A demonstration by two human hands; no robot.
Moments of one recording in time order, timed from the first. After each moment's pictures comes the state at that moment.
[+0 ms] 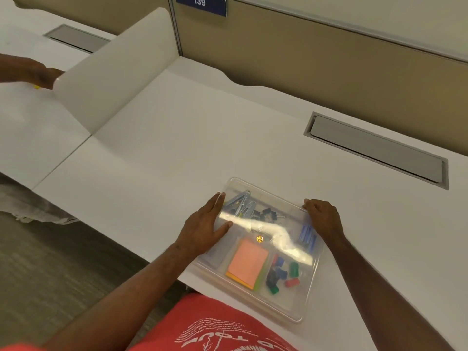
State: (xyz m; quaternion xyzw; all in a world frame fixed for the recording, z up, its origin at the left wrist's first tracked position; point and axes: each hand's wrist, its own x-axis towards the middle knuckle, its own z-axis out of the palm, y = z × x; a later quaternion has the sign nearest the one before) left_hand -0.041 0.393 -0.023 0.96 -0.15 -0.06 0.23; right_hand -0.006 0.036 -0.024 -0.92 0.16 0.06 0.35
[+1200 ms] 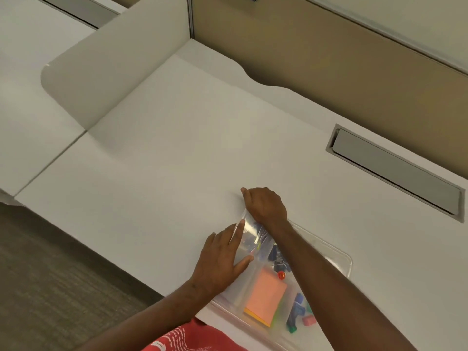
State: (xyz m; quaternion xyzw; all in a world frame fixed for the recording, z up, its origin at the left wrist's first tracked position) left_hand -0.035 0.395 -0.027 0.96 -0.14 -0.09 0.24; right_hand 0.106 0.247 -0.013 -0.98 -0.04 0.13 0.14
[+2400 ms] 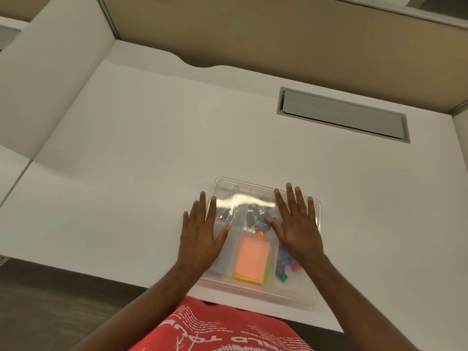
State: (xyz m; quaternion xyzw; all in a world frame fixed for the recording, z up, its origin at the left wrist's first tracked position) left_hand -0.039 0.394 -0.022 0.97 -0.16 -0.08 0.18; right_hand -0.078 0.120 -0.017 -1.00 0.03 0.04 0.02
